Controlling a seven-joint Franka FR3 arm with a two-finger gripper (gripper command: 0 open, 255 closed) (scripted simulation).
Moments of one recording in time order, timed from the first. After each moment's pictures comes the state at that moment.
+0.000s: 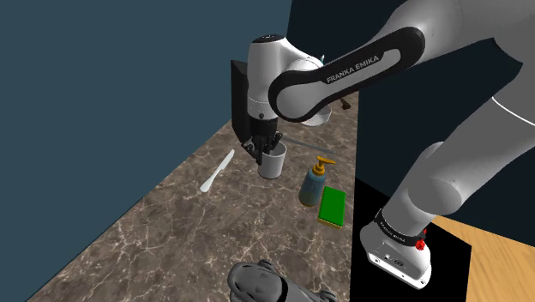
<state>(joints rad) 0.03 -0.19 0.46 -2.38 0.05 2.15 0.62</state>
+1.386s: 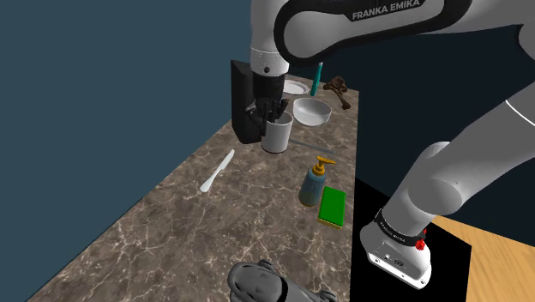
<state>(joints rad) 0.03 -0.30 0.43 -2.19 0.08 1.86 0.58</state>
